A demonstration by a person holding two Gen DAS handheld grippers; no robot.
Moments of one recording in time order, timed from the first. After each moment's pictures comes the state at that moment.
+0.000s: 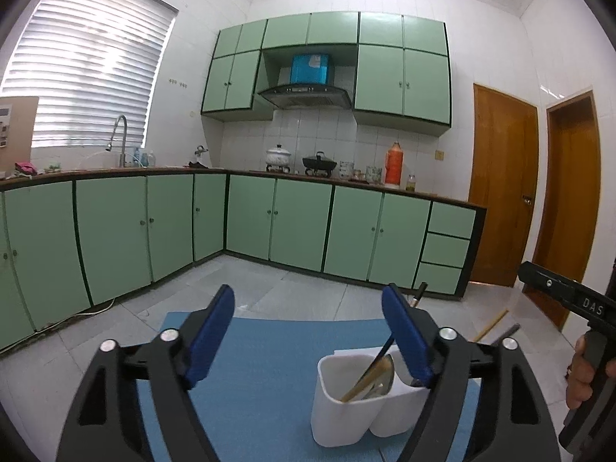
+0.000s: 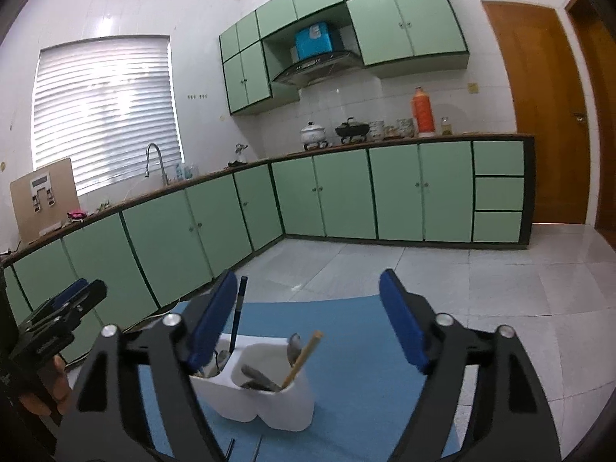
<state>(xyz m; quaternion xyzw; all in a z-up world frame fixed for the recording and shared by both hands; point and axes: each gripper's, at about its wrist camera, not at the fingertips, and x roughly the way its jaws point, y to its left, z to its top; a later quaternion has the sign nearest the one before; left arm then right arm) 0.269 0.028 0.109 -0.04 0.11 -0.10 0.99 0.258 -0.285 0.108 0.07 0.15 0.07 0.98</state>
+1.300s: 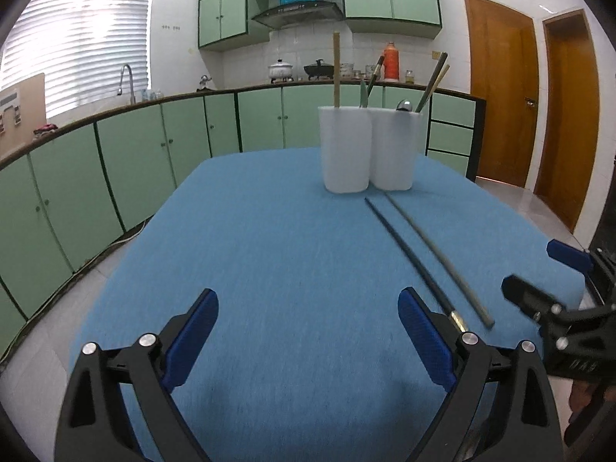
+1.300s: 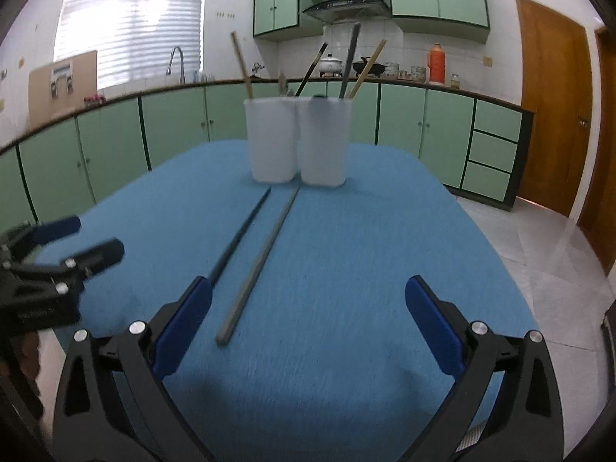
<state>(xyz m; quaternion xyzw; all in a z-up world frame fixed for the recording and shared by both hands) 0.080 0.034 -0.062 0.04 0.27 -0.07 0.96 0.066 -0.204 -0.082 -0.03 0.26 0.07 0.96</state>
